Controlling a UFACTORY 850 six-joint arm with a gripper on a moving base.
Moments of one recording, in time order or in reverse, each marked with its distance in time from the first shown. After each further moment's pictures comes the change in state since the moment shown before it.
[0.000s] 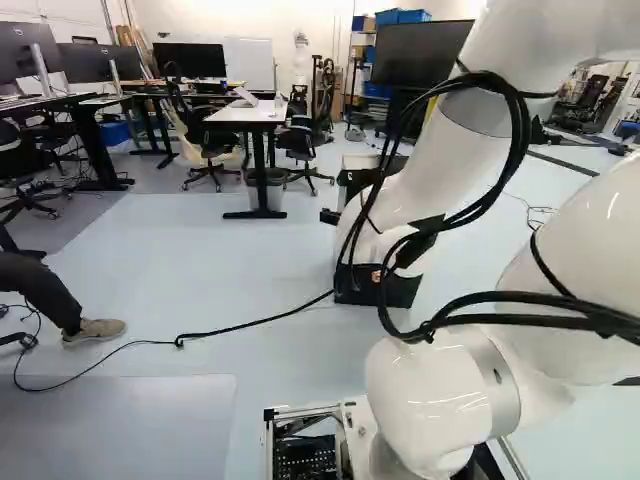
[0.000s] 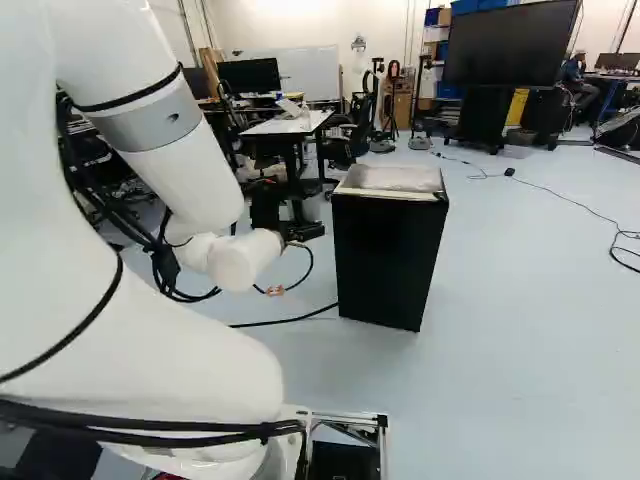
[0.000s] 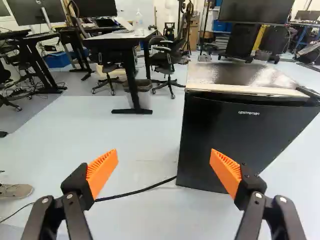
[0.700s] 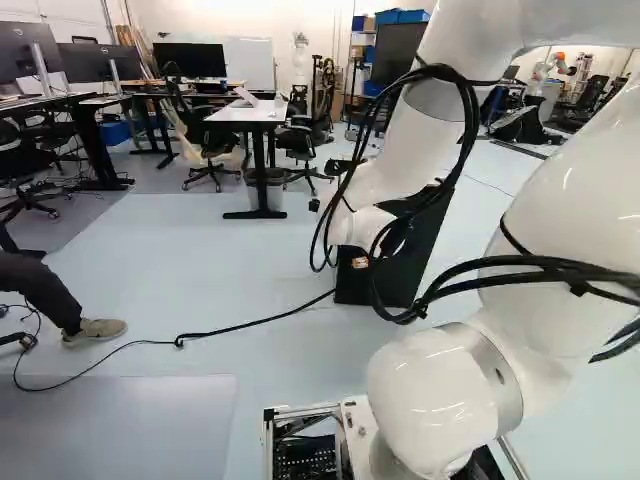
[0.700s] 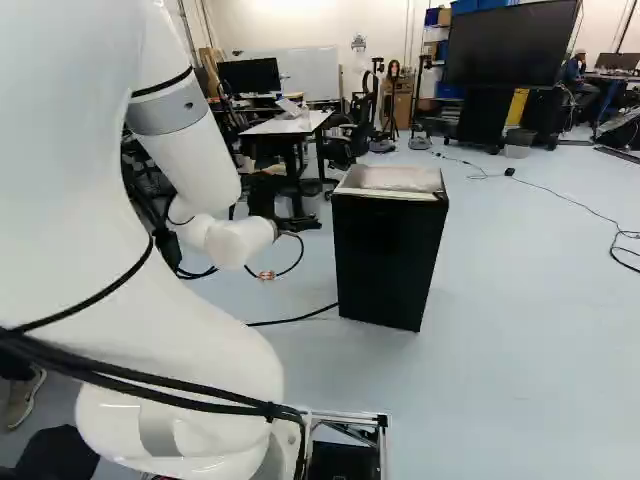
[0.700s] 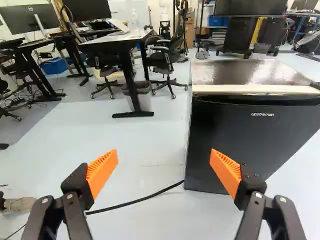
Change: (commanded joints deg) arm 6.2 -7.4 -7.0 9.4 0.5 0.0
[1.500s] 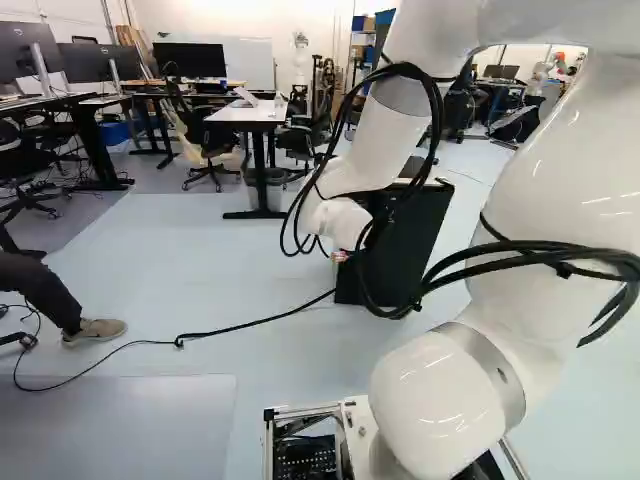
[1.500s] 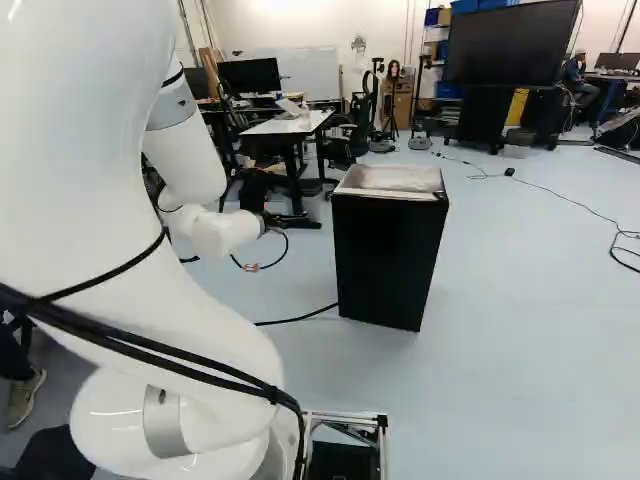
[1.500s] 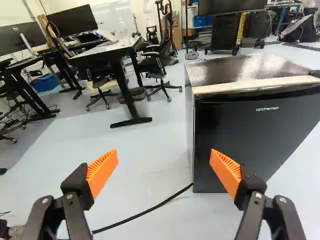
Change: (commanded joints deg) arm 7.8 -4.2 -4.3 14.1 2.4 0.0
